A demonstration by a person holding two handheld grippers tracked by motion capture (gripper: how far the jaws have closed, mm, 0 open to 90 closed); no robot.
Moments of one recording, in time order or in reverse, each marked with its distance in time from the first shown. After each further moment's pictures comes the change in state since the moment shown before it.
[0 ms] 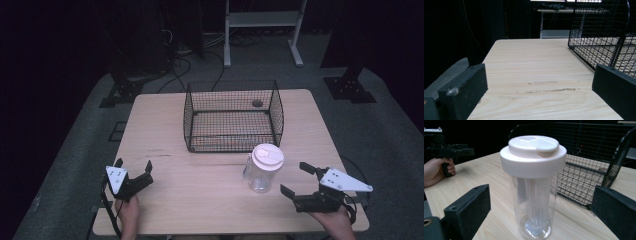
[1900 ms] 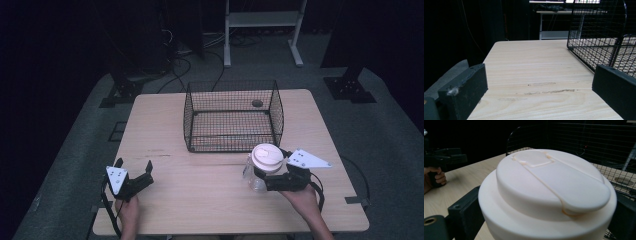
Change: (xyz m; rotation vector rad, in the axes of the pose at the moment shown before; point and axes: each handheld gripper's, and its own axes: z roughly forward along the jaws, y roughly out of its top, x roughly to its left) left arm -0.001 0.000 -0.001 -0.011 -0.004 0.010; right arm 0.006 0.019 0.076 0.003 0.014 -0.002
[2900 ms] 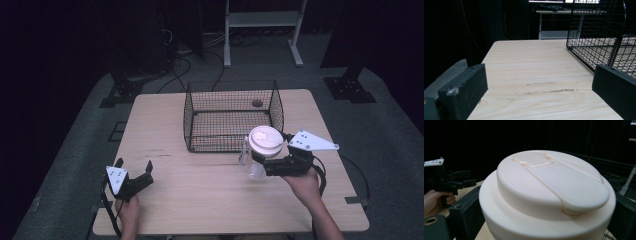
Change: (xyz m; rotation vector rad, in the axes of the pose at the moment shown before) left arm 0.000 0.000 0.000 0.004 -0.007 -0.004; right arm 0.004 0.064 -0.003 -0.064 0.038 -0.028
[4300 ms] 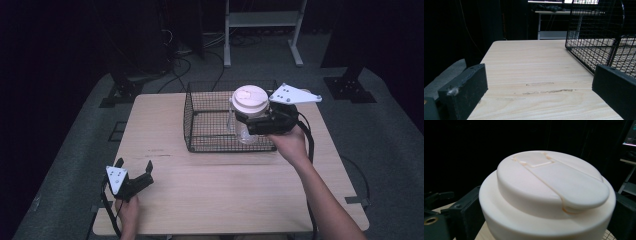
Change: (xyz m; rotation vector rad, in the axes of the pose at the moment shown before) left arm 0.000 0.000 0.000 -0.005 -0.006 -0.010; right arm -0.012 0.092 0.052 -0.013 -0.034 -0.101
